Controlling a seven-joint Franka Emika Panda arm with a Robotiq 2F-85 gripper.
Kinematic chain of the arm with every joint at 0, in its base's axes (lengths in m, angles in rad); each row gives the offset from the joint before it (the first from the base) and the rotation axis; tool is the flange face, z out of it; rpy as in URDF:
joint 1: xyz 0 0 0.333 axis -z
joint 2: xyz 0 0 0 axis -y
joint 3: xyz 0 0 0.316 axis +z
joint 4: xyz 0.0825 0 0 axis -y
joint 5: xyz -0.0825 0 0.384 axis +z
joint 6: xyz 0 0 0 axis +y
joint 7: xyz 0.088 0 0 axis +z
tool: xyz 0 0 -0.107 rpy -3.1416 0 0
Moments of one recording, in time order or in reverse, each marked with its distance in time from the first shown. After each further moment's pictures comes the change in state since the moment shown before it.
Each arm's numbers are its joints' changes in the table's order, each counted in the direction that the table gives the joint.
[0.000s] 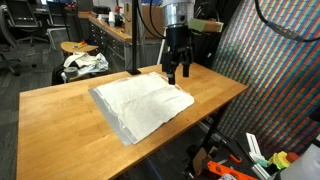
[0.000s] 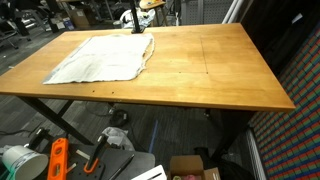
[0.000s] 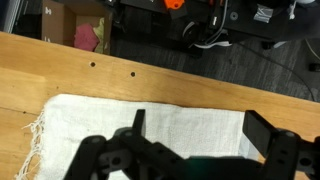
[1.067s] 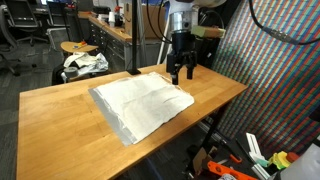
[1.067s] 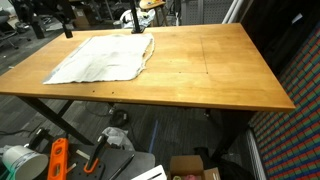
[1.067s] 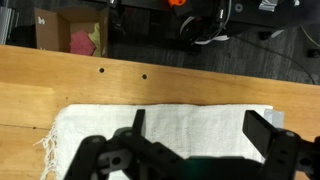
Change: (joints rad) arm 0.046 -0.040 -0.046 -0.006 0.014 -0.034 0.001
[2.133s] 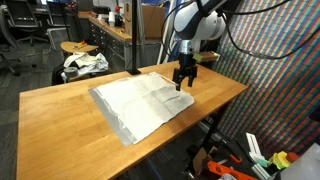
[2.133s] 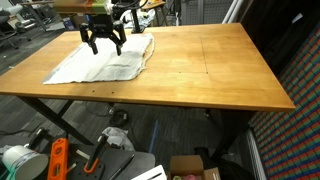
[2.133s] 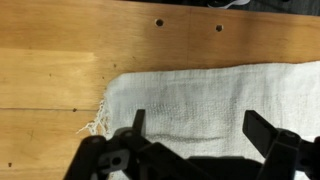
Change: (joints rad) arm 0.131 -0.261 -0.093 0.033 0.008 -0.308 0.166
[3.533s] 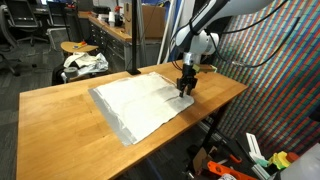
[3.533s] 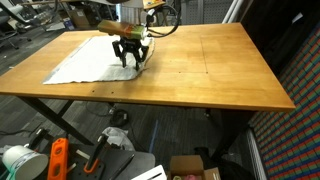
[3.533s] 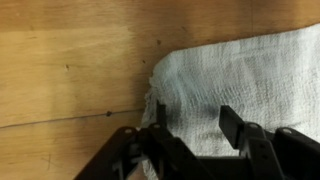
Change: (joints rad) arm 0.129 -0.269 -0.006 0.168 0.119 -0.037 0.096
